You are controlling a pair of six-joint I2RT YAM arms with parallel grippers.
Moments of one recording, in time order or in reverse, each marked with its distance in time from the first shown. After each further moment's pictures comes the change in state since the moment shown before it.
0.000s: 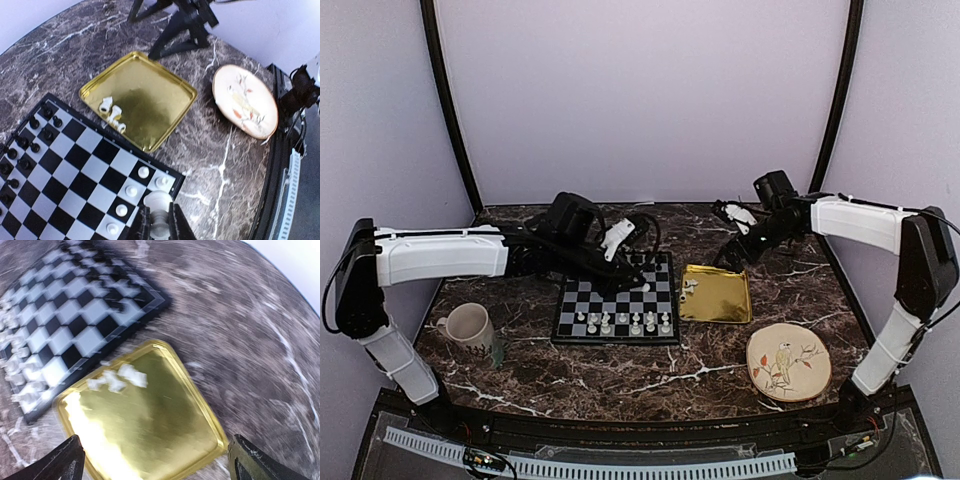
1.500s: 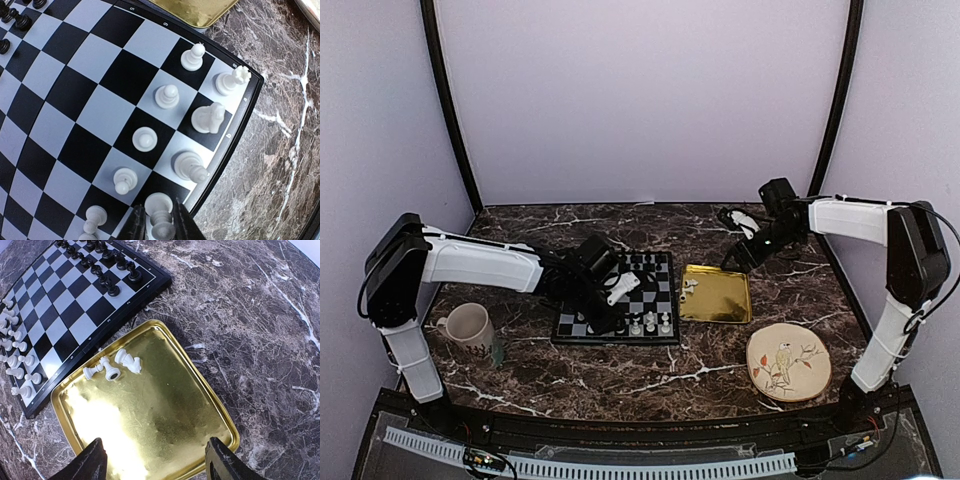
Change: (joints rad) left arm -0.036 0.171 -0.042 -0.222 -0.201 0.138; right arm -0.088 0.063 -0.018 -0.001 -0.096 0.015
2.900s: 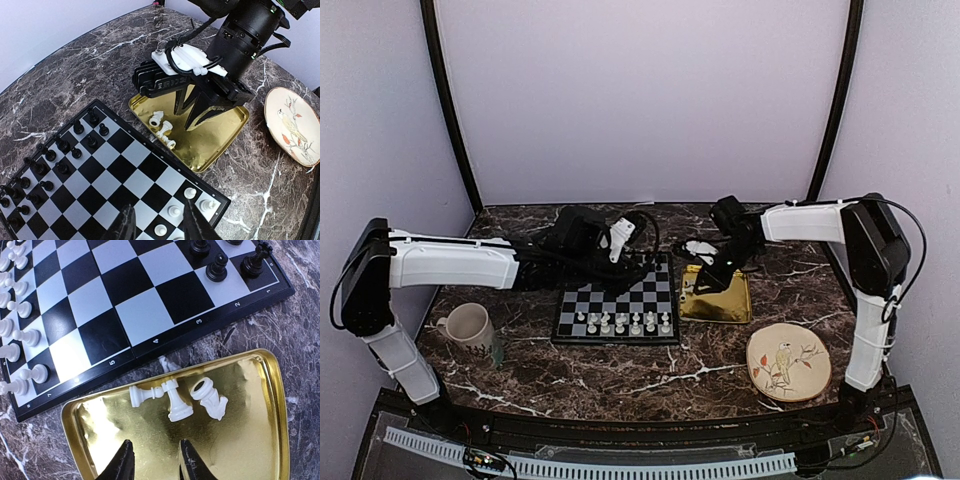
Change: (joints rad) left arm 0.000 -0.140 -0.030 0.386 -0.086 -0.161; right arm 0.205 0.213 0.136 -0.082 0.065 -0.158
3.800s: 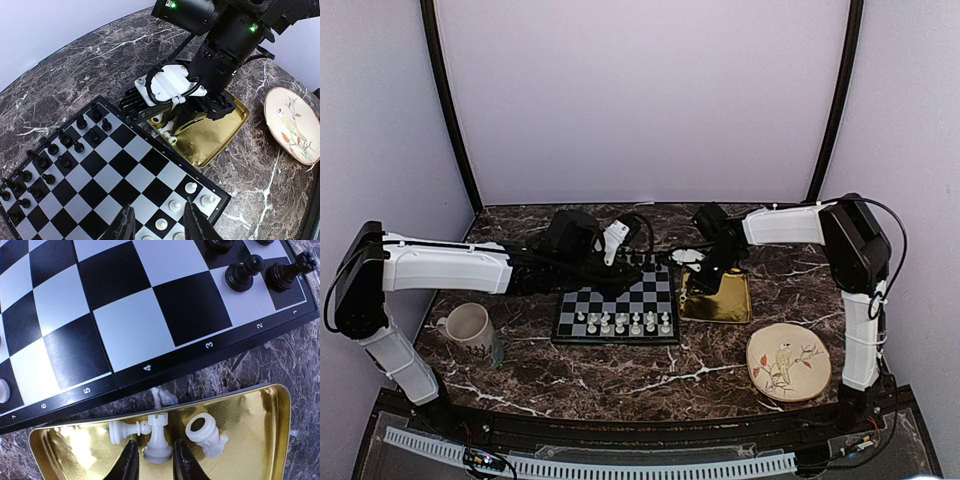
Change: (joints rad) left arm 0.000 -0.041 -0.061 0.031 -0.014 -0.012; right arm 0.061 0.114 0.090 -0.001 0.124 -0.067
